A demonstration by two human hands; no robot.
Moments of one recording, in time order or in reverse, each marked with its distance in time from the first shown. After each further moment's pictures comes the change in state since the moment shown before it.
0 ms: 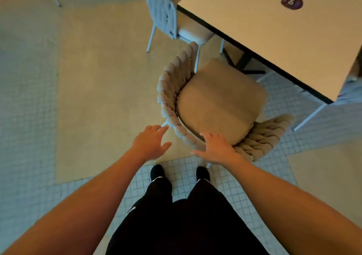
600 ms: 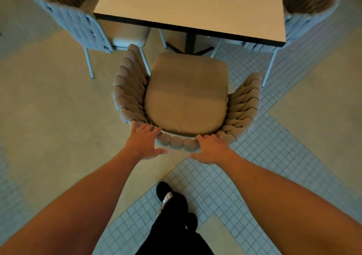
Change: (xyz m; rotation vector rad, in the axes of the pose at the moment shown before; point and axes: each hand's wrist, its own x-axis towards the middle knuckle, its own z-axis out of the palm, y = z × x) left_hand 0.122 -0.008 0.015 0.486 -0.036 0.472; right_hand 0.013 0.004 0.057 0.129 0.041 0.343
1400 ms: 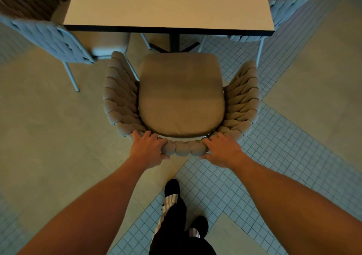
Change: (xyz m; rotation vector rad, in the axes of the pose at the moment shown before) left_hand 0.040 0.017 -0.009 0.233 0.021 0.110; right_hand 0.017 0.037 0.014 -0.071 0.127 0.014
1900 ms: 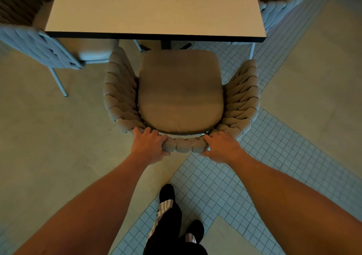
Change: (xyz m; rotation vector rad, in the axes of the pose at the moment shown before) left_hand 0.058 0.005 -0.024 -0.020 -0.020 0.034; right_hand 0.030 0.036 -0.019 0.073 -0.016 0.099
